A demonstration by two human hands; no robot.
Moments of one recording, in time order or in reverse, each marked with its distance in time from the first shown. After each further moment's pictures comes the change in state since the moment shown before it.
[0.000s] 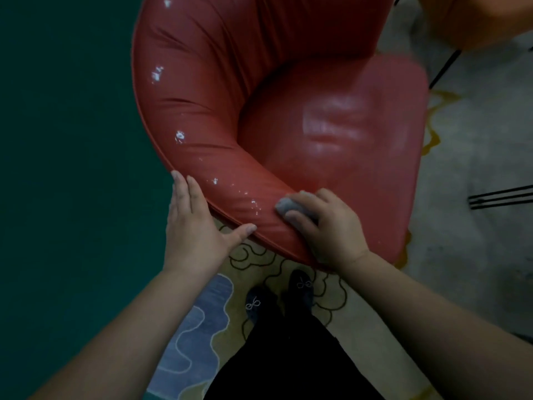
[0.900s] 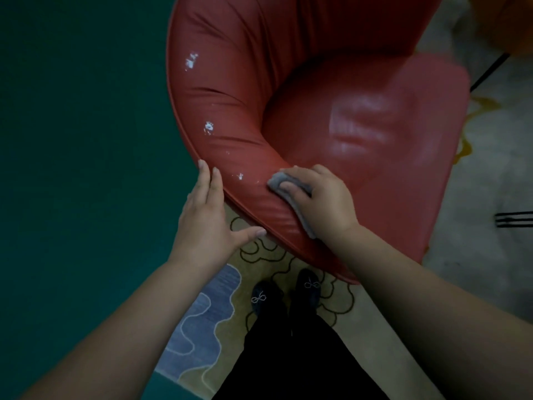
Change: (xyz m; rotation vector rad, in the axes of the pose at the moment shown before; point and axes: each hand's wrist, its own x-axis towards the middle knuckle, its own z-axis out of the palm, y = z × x) left_hand 0.001 -0.006 -0.021 -0.060 -0.089 0.029; right_hand 0.053 -0.034 0.021 0.158 -0.009 -0.012
